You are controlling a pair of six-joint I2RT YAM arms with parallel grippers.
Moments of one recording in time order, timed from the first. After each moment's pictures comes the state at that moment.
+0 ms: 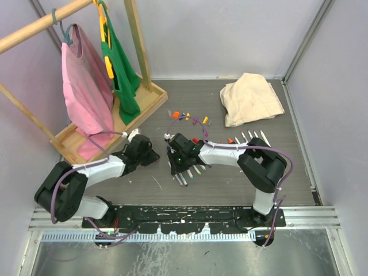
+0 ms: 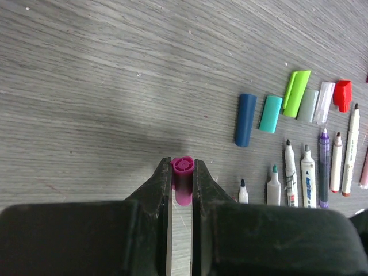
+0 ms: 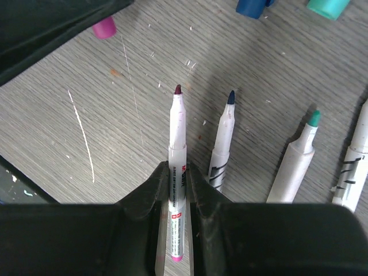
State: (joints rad) left arm -0.57 1.34 0.53 0.01 -0.14 -0.97; right arm 0.94 1.80 1.05 -0.26 -0.15 0.50
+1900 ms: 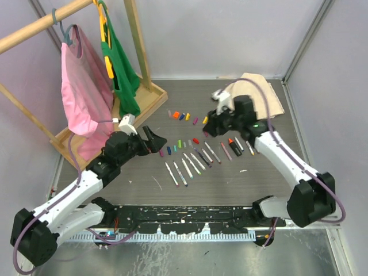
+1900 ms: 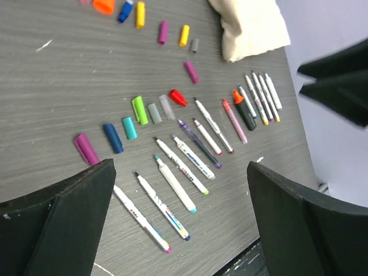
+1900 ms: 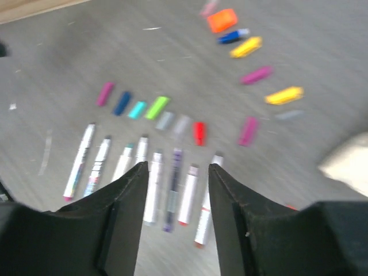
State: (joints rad) left arm -0.55 0.92 0.57 0.00 0.03 -0.75; right arm 0.45 1.33 1.03 -0.31 -0.41 -0.03
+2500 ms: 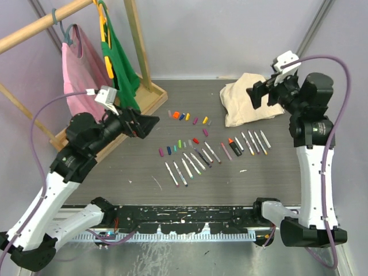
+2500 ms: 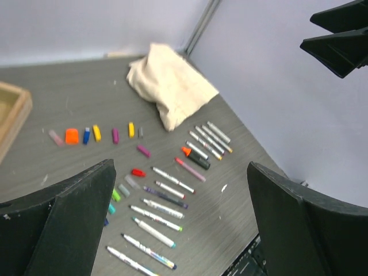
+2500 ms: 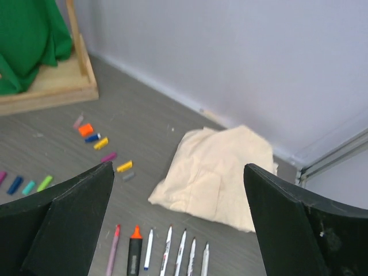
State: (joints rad) left arm -0.55 0.83 1.07 -0.28 0.16 -0.46; right arm -0.05 1.08 1.43 -0.53 -0.47 -0.31
